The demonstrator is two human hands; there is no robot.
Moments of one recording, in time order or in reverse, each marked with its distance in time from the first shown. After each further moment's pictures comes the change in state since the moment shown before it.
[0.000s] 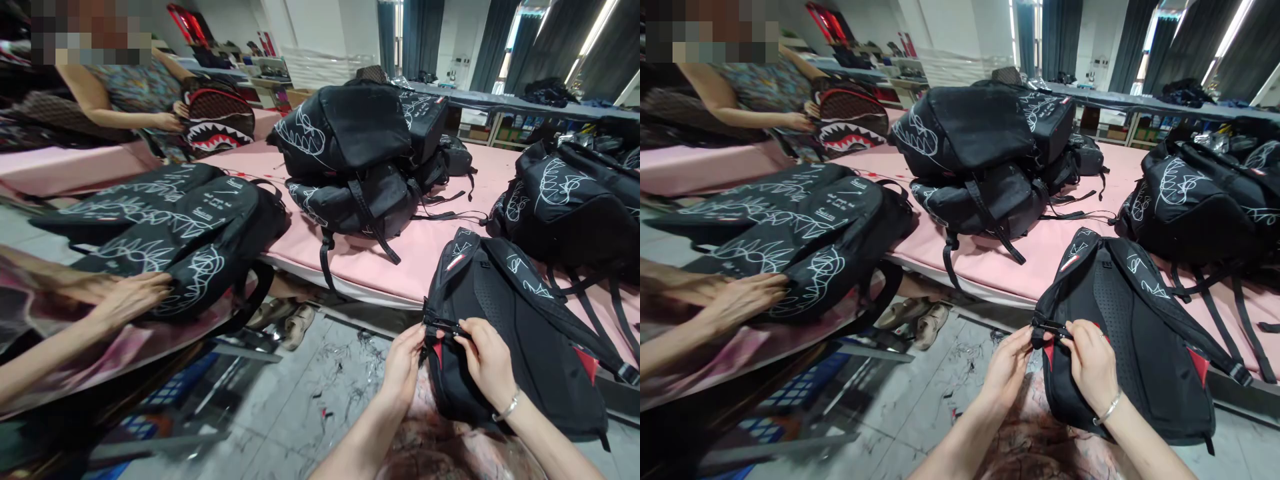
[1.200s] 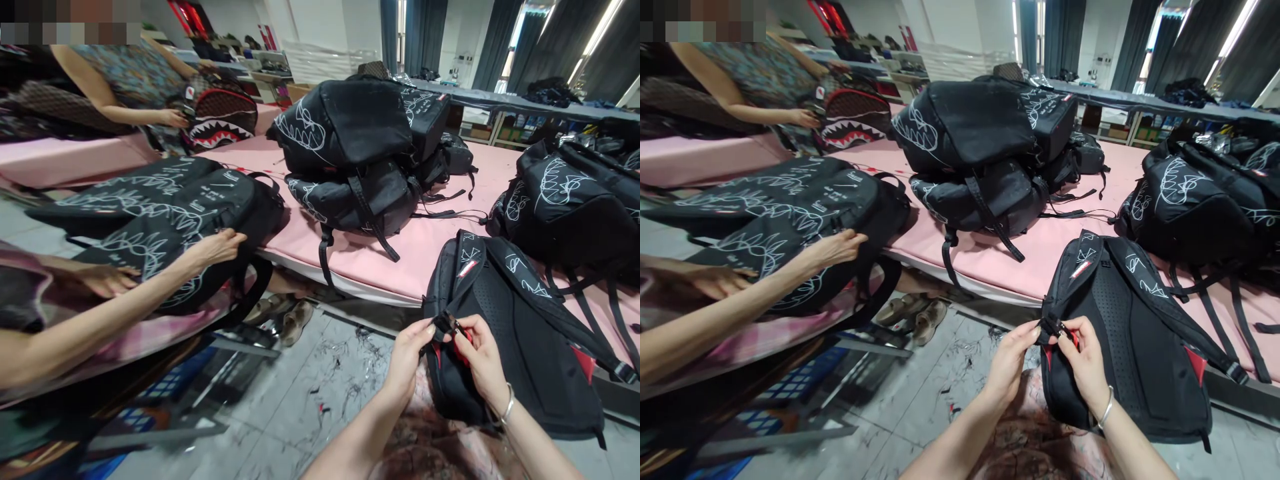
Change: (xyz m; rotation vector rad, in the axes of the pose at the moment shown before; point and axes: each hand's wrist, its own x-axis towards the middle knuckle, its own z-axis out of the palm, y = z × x) left_hand -0.006 0.001 0.015 0.190 -0.068 0.103; right_hand 0.006 -0.016 0.007 0.997 -0.051 0.622
